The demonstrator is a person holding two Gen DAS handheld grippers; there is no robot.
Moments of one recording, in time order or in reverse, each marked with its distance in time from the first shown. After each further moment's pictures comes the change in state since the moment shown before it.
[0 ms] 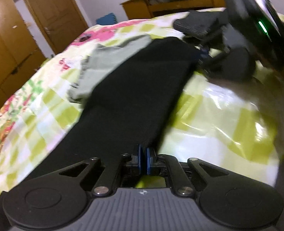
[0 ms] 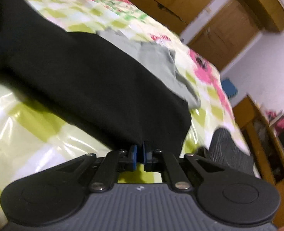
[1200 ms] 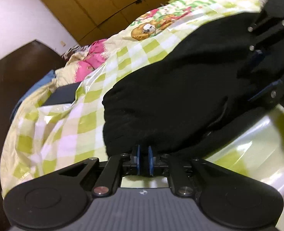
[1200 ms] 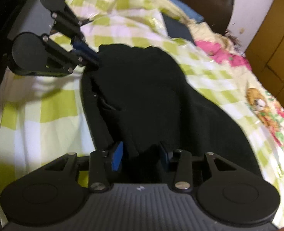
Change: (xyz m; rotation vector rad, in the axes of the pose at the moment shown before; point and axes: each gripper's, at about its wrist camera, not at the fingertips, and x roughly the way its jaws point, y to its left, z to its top) left arm -0.208 0.209 -0.323 -0.347 0.273 0.619; right arm -0.115 0.380 0.222 -0.543 -0.338 0.737
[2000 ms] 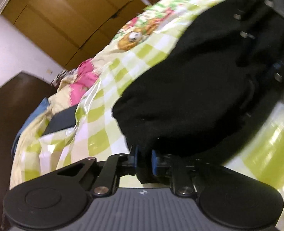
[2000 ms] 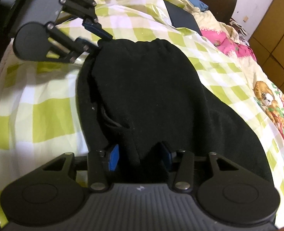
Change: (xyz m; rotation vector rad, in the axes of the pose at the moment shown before) left arm 0.023 0.037 0.001 0.179 -0.078 -0.012; right arm 0.021 0.006 0.028 0.028 0.074 -0.005
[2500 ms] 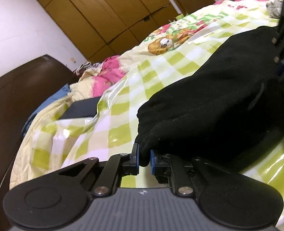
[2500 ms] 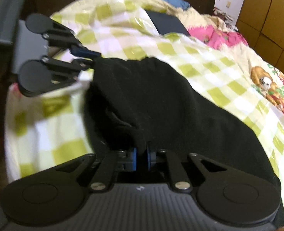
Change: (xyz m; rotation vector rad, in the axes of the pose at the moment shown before) left arm -0.014 0.022 -0.016 -0.175 -0.025 0.079; right arm -0.023 0.002 0.028 0.242 -0.049 0.060
